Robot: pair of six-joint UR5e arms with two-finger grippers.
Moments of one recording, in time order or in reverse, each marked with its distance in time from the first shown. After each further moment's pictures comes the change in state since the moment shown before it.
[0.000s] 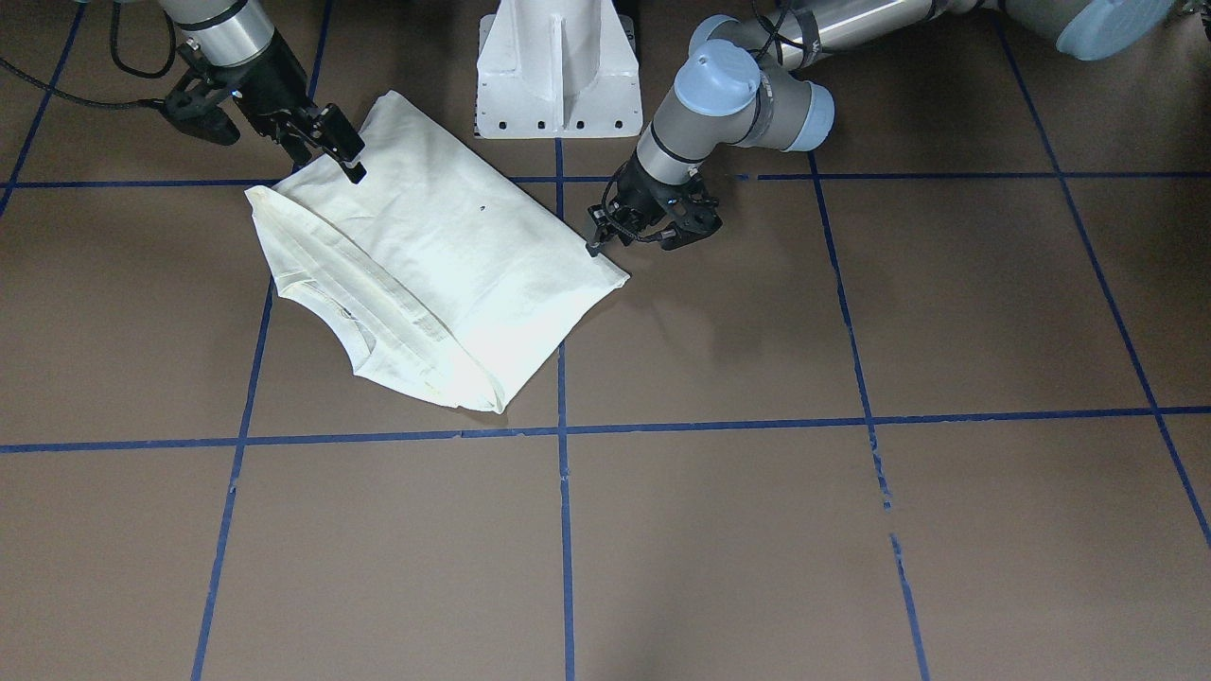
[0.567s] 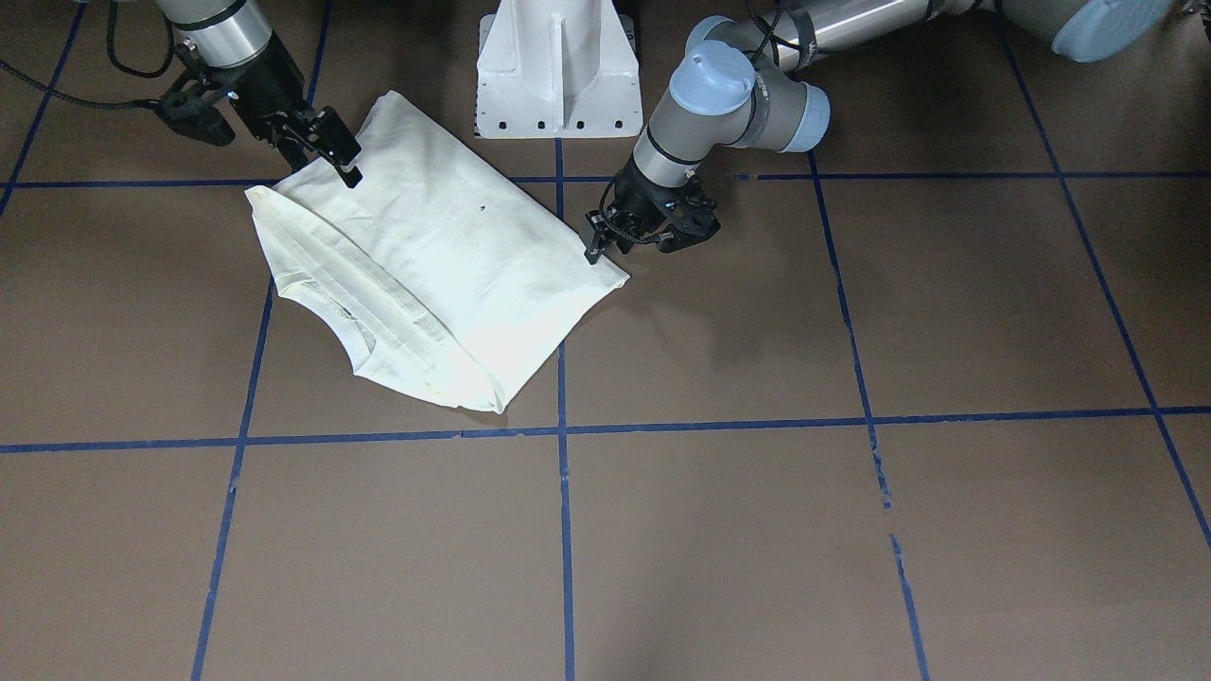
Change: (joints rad) left arm 0.002 -0.016 0.021 0.000 0.052 0.010; right arm 0.002 -0.004 0.001 0.000 -0.027 0.000
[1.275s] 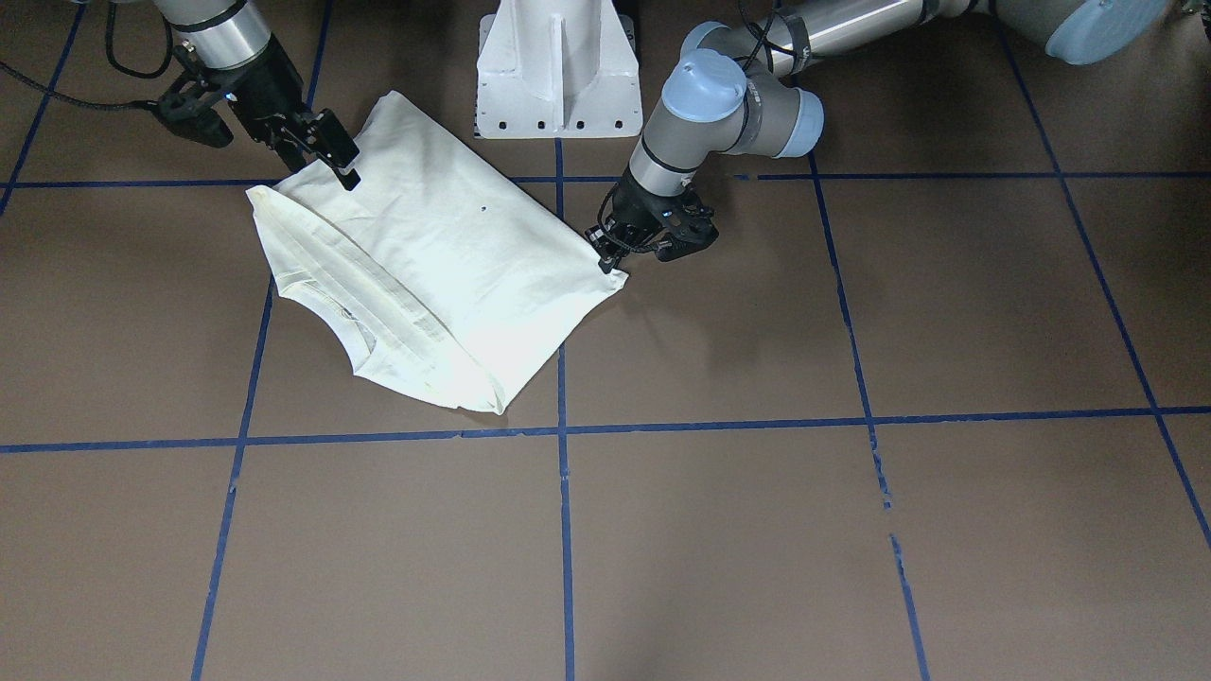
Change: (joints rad) left arm -0.008 -0.010 0.009 0.023 0.039 0.019; right arm 0.000 0.002 -0.003 0.000 -0.001 0.000
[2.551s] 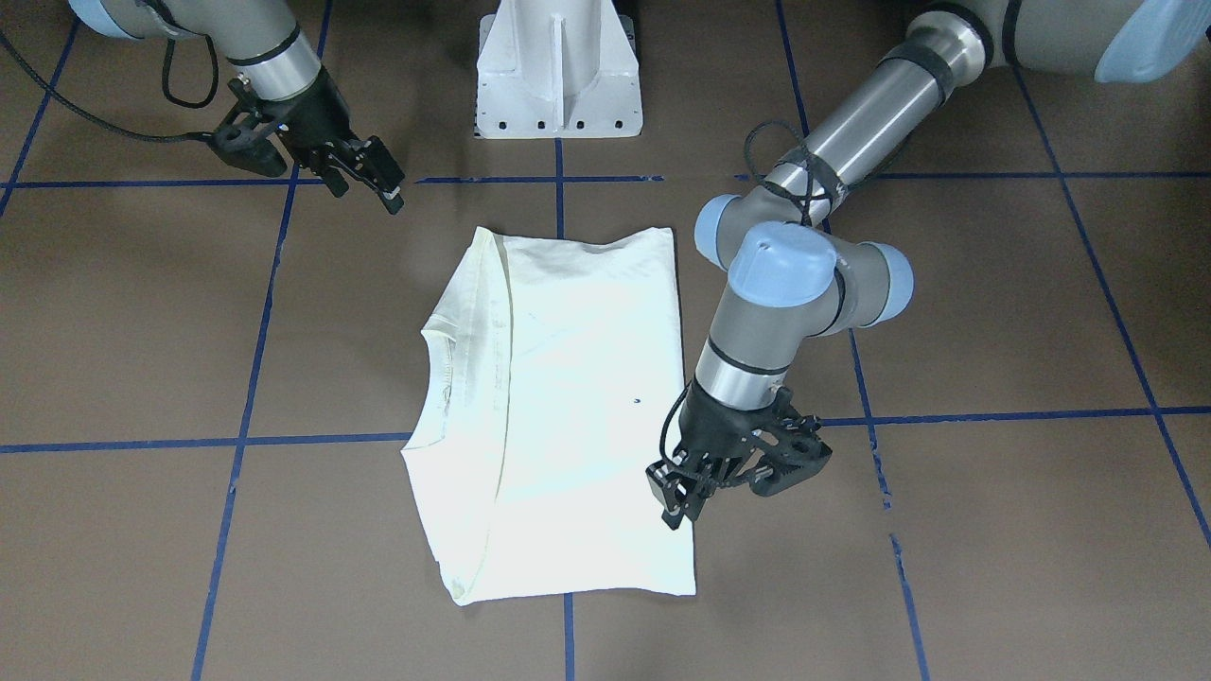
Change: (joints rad) left arm -0.376 -0.236 0.391 -0.224 0.014 0.240; right arm -0.020 0.176 -0.149 -0.006 -0.030 0.002
